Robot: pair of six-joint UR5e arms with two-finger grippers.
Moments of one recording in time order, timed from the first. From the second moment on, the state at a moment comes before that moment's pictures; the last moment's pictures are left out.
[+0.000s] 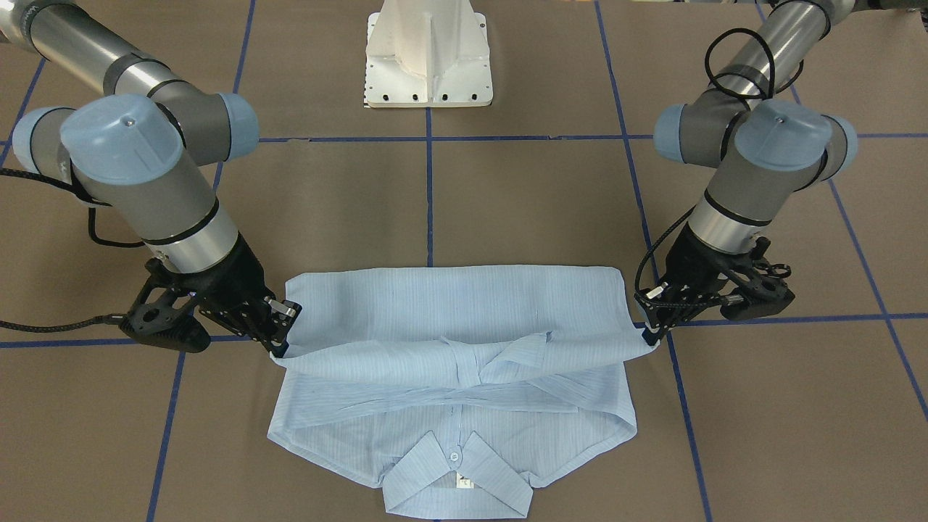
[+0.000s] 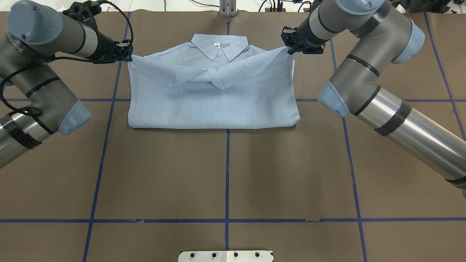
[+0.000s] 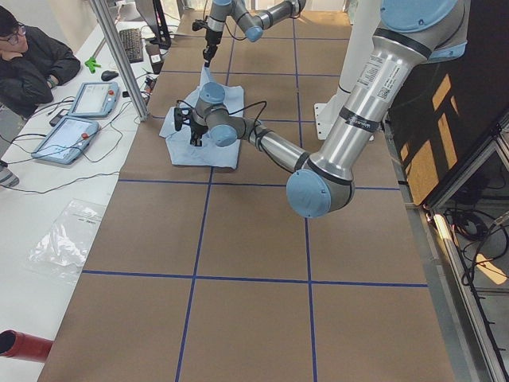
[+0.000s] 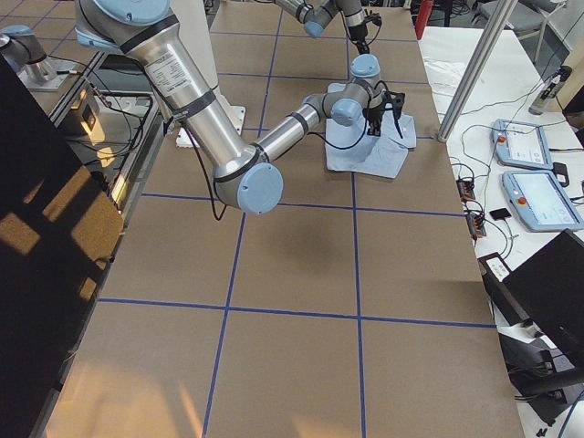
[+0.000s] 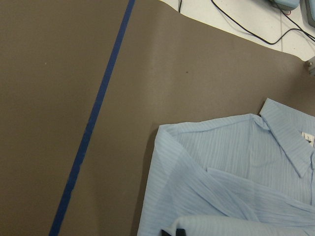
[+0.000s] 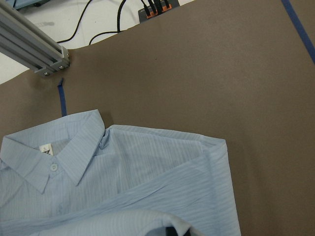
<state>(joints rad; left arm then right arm) -0.92 -2.08 -1.48 -2.17 -1.92 -1.30 0.89 -0.88 1.46 -1.21 1.97 1.34</state>
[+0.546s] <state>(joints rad) -0.92 -2.16 -1.30 -2.30 -1.92 -1.30 0.93 -0.86 1.37 -1.21 1.97 1.28</state>
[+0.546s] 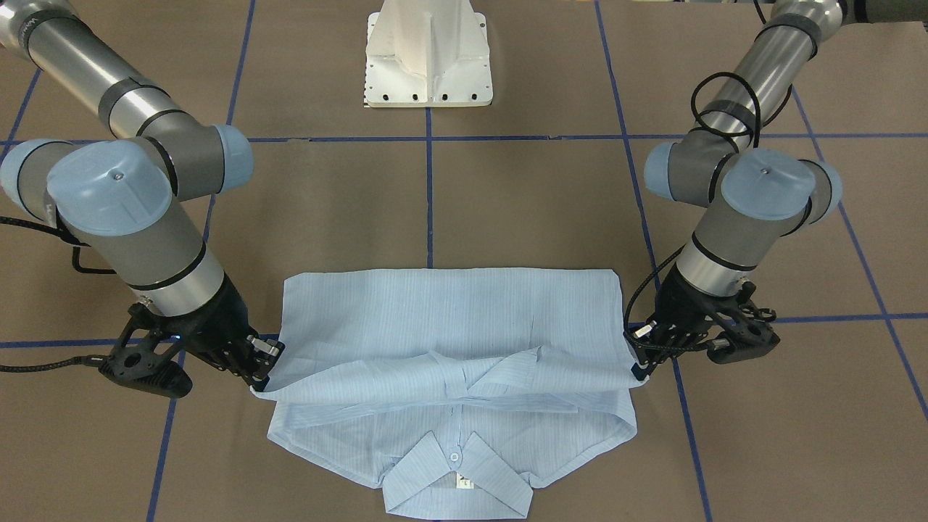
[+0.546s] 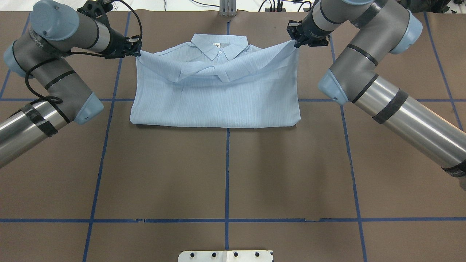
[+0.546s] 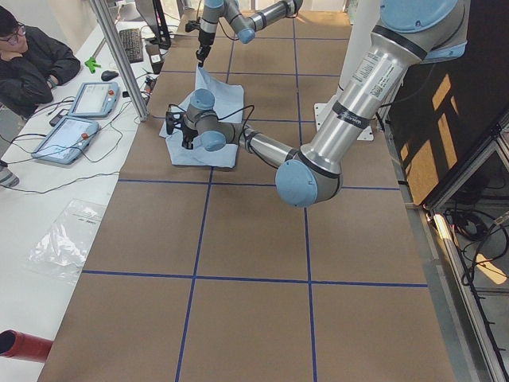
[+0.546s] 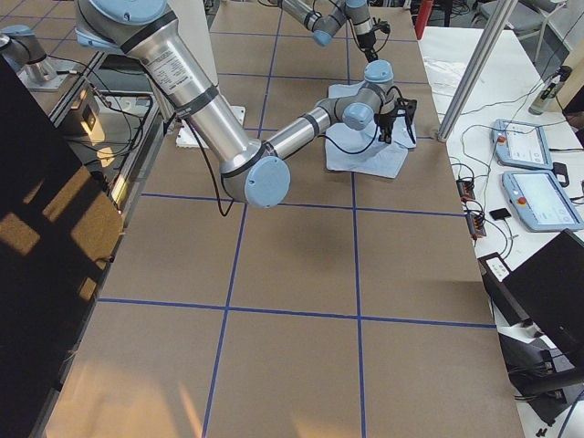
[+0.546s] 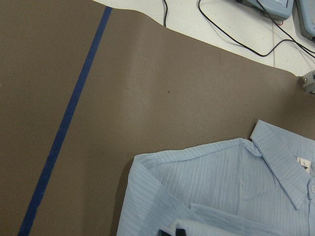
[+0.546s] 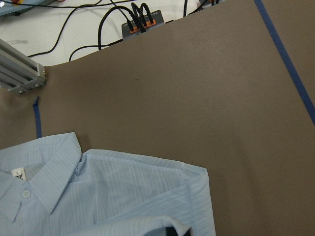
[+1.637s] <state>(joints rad) -0.96 -2.18 -1.28 -2.32 -1.93 -1.30 0.85 -0.96 1.43 -1.13 1.97 1.27</state>
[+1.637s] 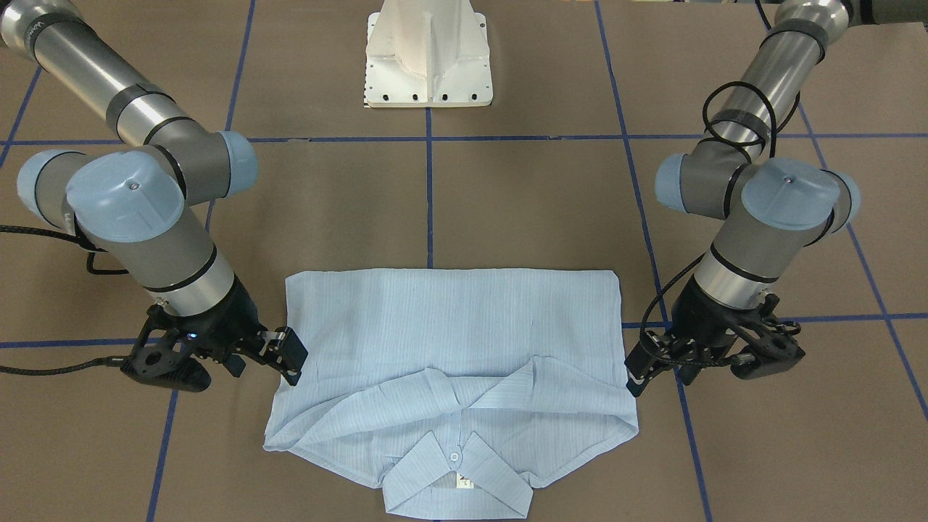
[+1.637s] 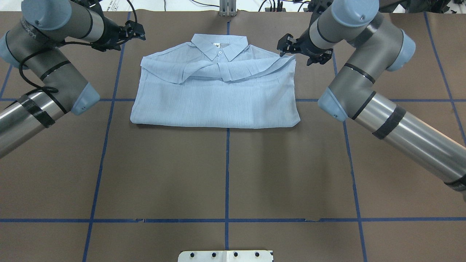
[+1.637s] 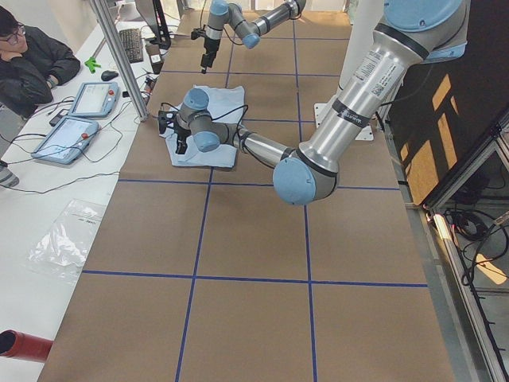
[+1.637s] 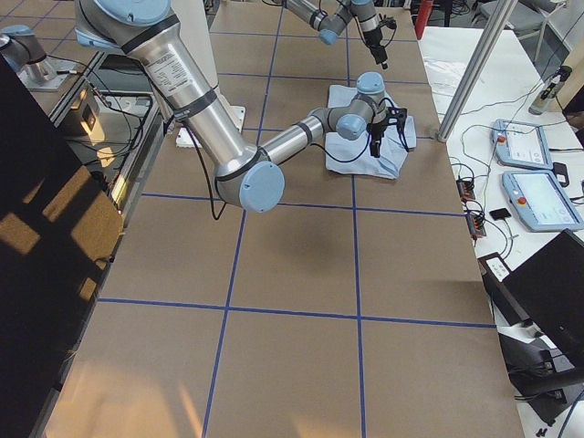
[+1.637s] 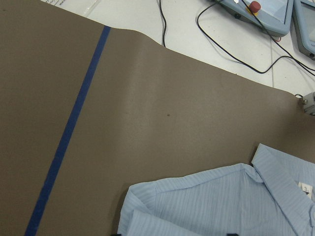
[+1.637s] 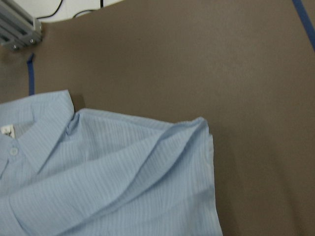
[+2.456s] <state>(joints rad) -0.96 -2.17 -1.32 -2.31 -1.94 -1.31 0.69 -1.10 1.53 -1.15 1.98 1.27</state>
